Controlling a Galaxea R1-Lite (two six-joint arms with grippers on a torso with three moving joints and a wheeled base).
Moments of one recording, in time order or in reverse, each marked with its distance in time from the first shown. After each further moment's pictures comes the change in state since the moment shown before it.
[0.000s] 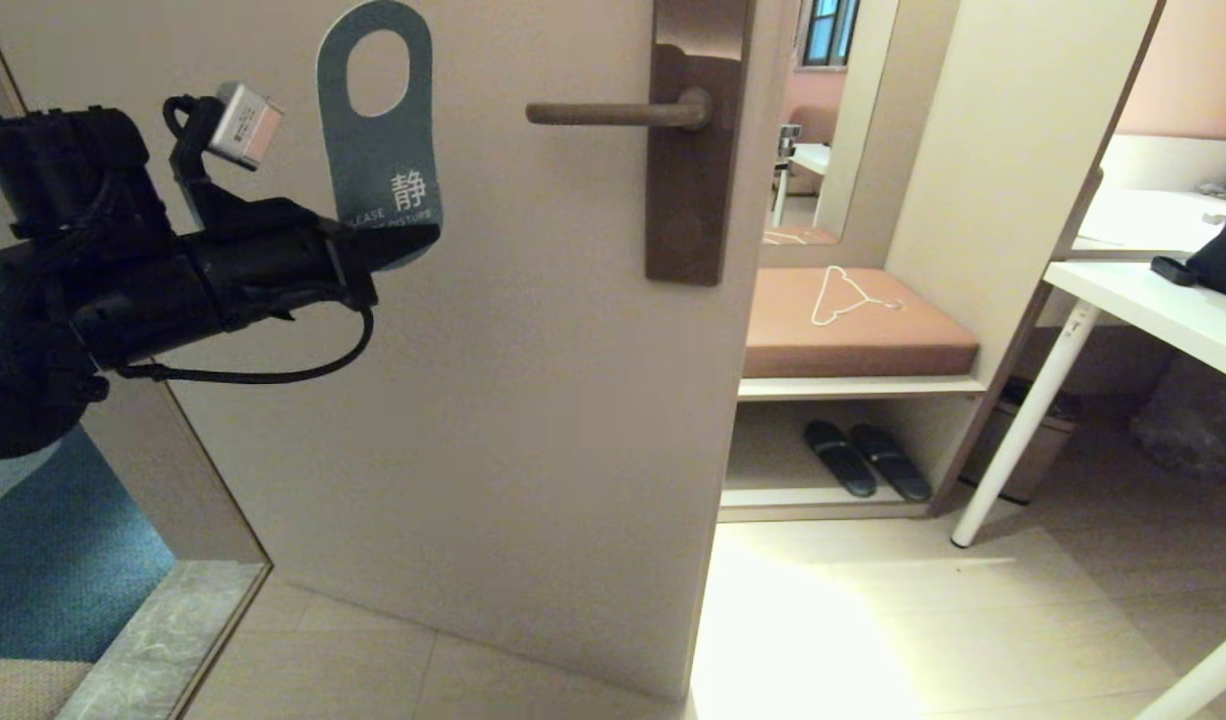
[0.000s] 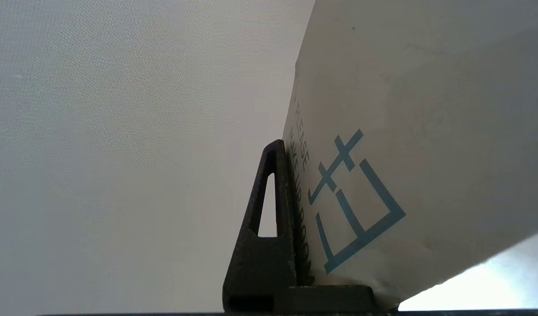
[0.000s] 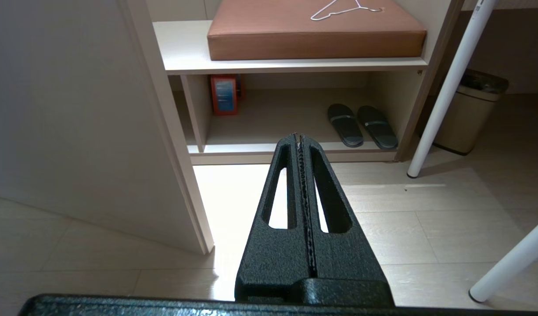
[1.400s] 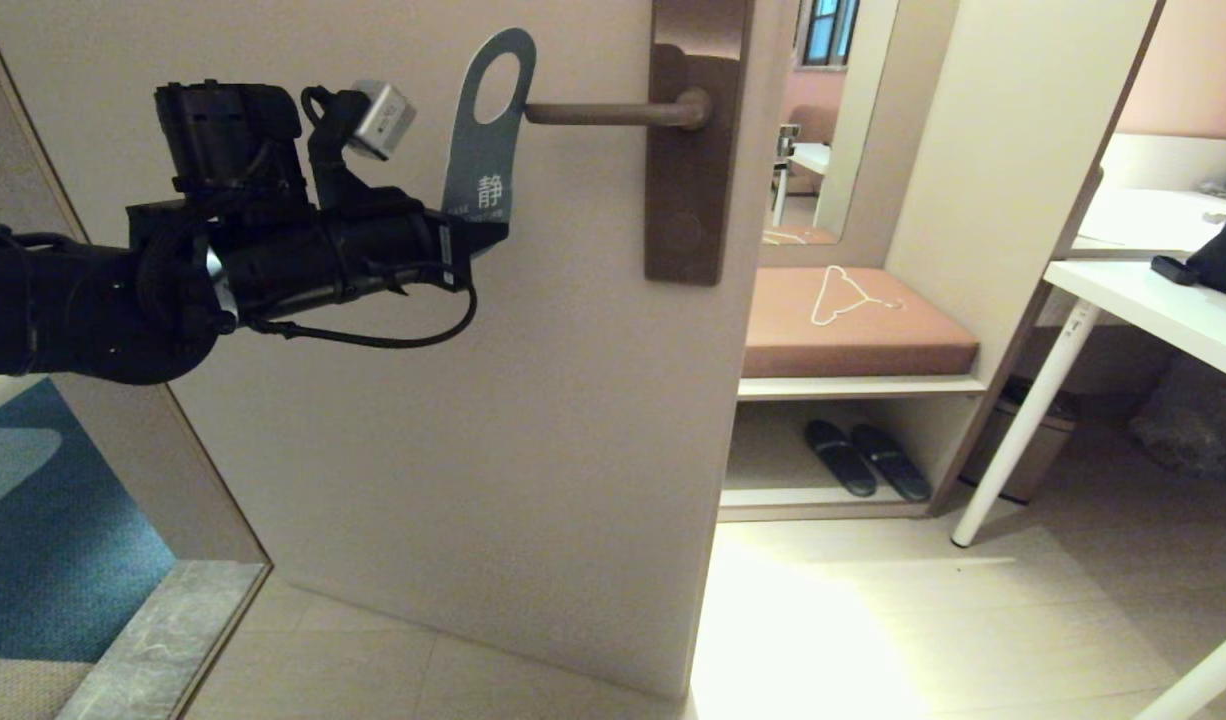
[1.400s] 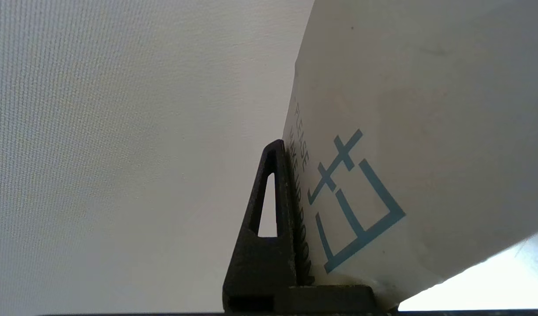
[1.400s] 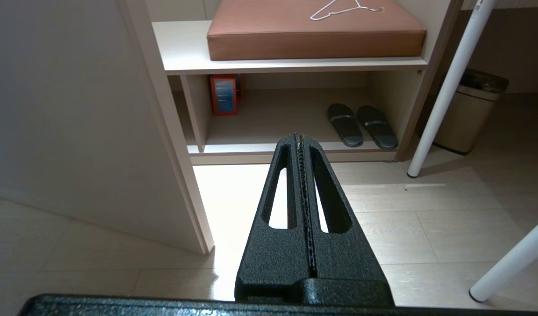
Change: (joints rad) left arm -0.140 0.136 -0.254 0.208 0.208 0.066; right arm 0.000 0.001 0.000 0.000 0.001 0.001
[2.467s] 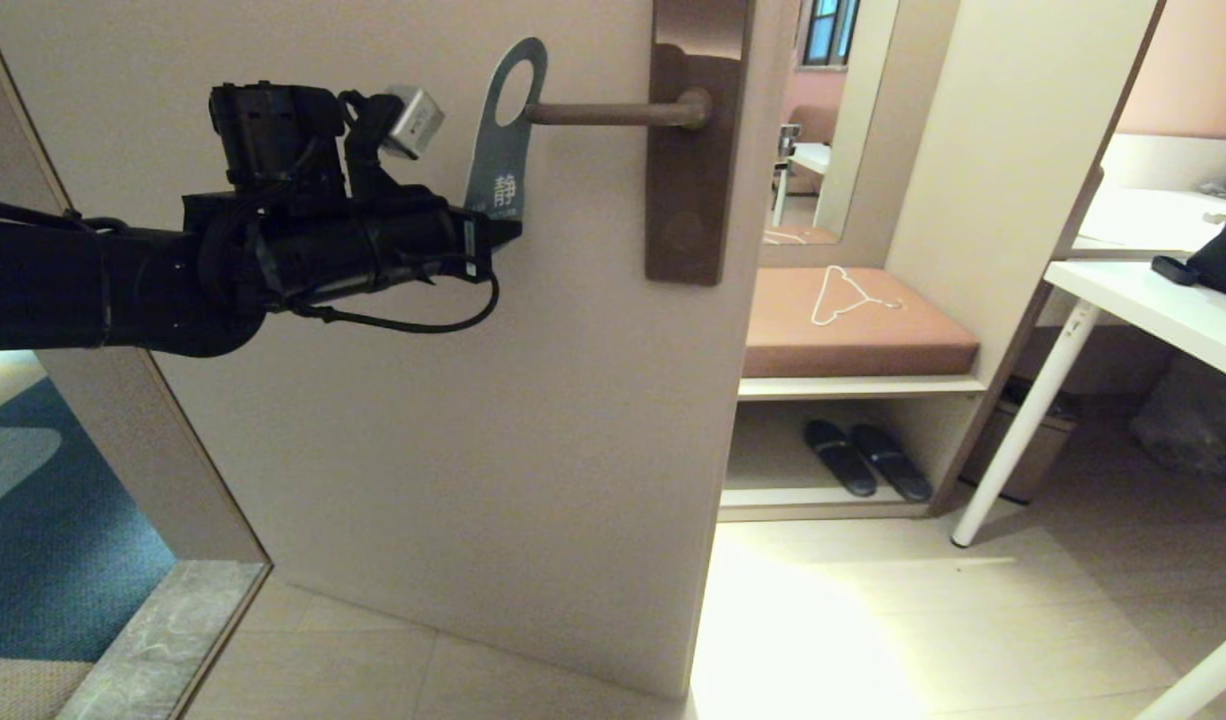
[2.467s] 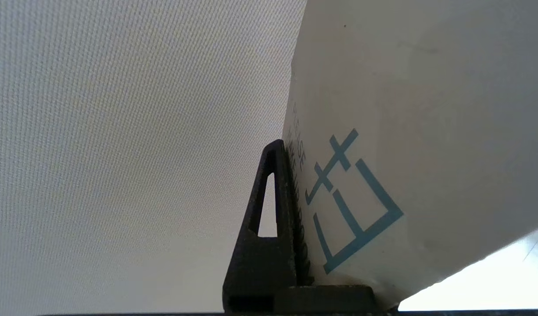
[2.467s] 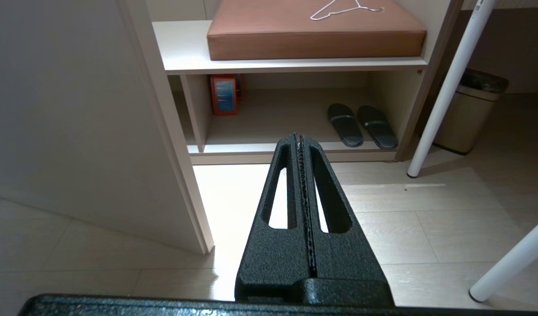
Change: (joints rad) left arm -0.019 0.082 -0.117 0.055 0.025 0.000; right arm 0.000 0.000 0.000 0.000 0.000 0.000
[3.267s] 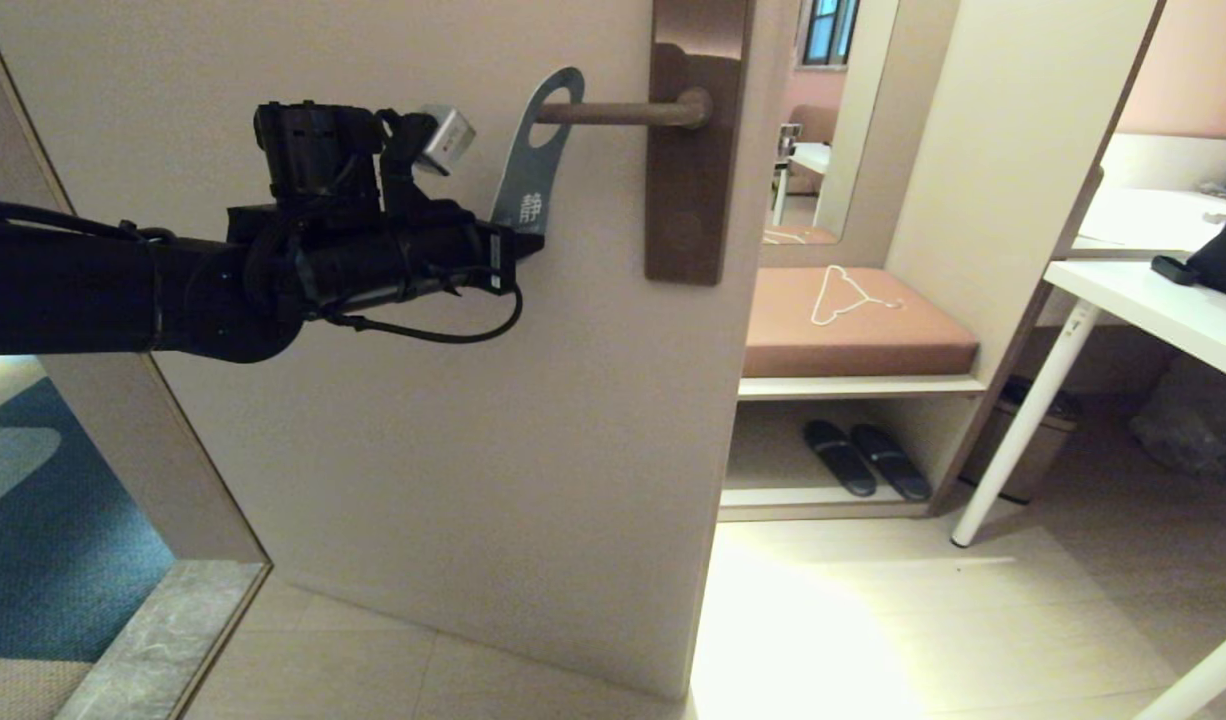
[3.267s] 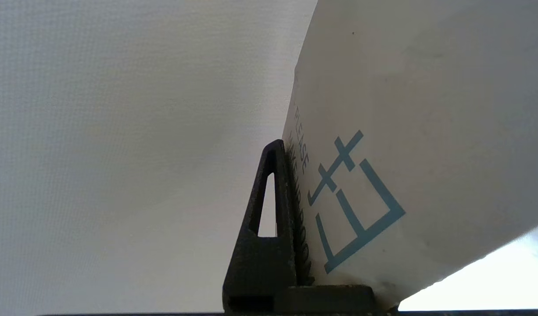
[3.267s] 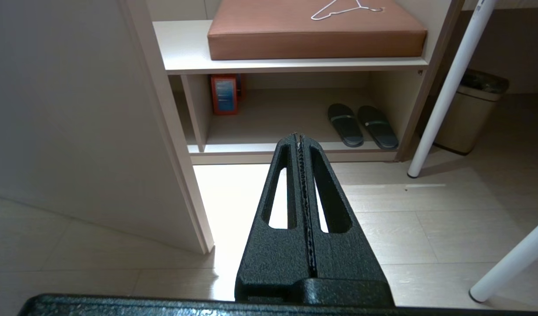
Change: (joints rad) left arm -0.020 0.043 -0.026 0.000 -0.001 -0.001; right arm 0.000 0.000 0.000 0.000 0.000 0.000
